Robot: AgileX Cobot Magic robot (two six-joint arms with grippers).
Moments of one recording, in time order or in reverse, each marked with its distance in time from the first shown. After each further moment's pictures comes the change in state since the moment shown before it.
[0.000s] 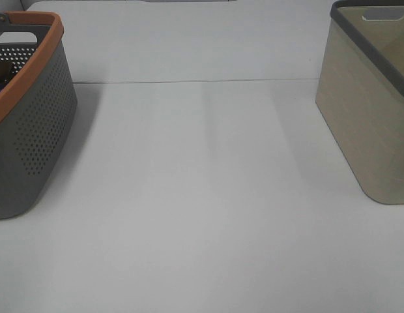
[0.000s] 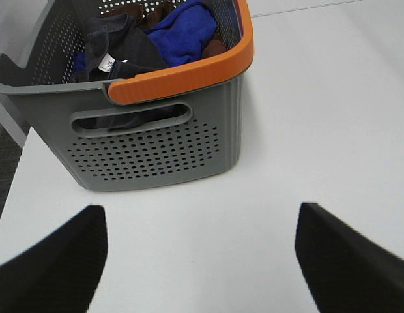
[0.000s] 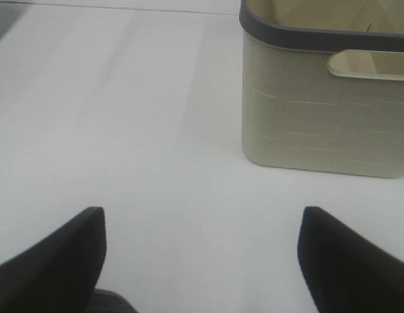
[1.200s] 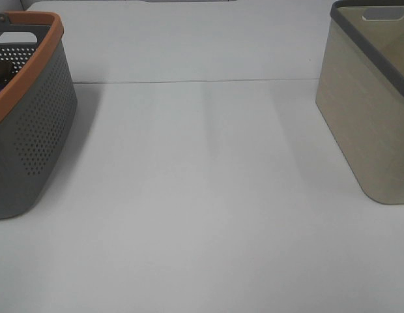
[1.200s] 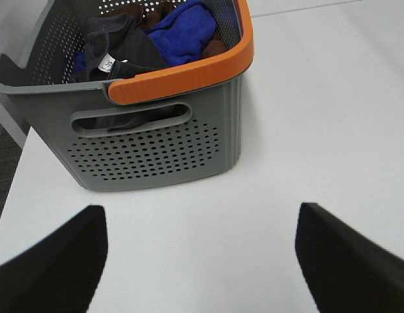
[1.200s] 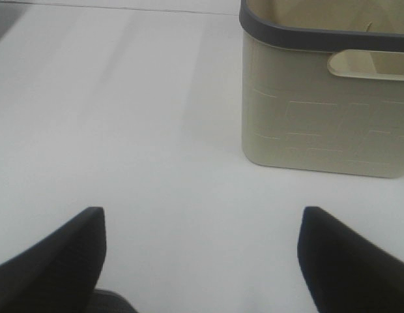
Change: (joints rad) left arm 0.000 0.000 0.000 0.000 0.000 0.000; right arm 0.000 0.000 0.000 0.000 0.000 0.000
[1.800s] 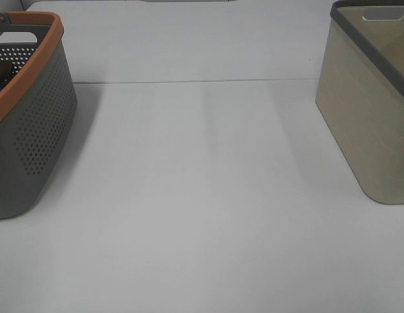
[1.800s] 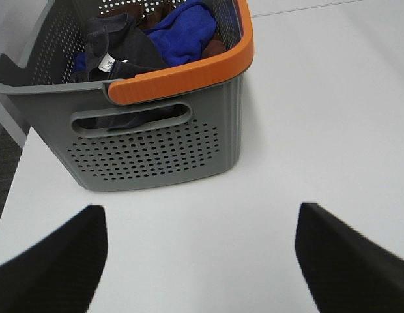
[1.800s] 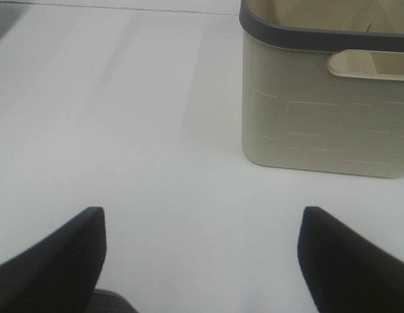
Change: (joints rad) left arm 0.000 0.000 0.000 0.000 0.000 0.000; right arm 0.000 0.000 0.000 0.000 0.000 0.000
